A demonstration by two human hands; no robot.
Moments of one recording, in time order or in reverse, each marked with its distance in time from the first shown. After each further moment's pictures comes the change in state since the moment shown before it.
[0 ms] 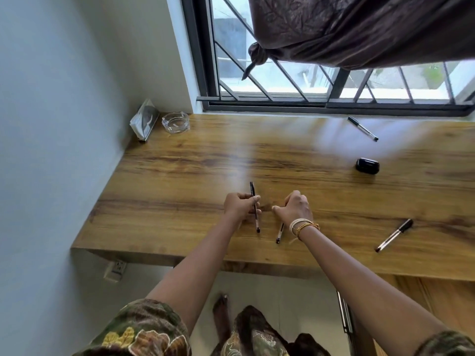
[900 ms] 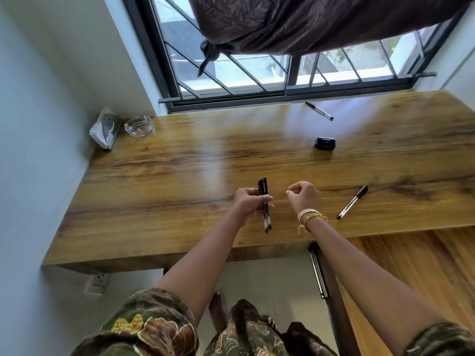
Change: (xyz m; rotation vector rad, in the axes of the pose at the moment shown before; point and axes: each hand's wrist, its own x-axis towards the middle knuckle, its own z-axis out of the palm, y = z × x) left_hand -0.040 -0.002 0.084 -0.024 -0.312 -0.098; right_hand -0.009 0.081 -0.051 0.213 0.257 0.086
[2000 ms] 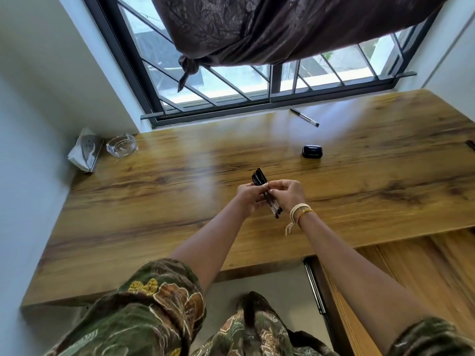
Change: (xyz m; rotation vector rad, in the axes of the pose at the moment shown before) left_hand 0.063 0.041 0.039 -0.160 0.007 -0.062; right_hand 0.045 -0.023 -0.002 0.412 -0.199 0.085
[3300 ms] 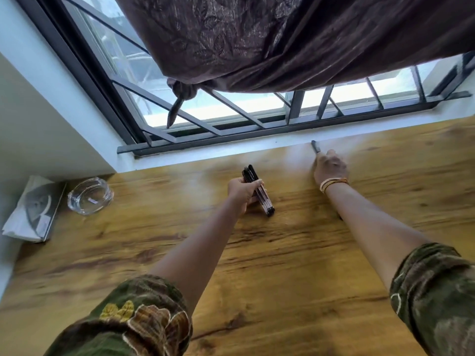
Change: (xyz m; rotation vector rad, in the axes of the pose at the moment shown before) left_hand 0.204 0.136 -0.024 0.075 0.099 0.088; right_hand 0.301 -0.046 -0.013 -1.143 0.351 -0.191
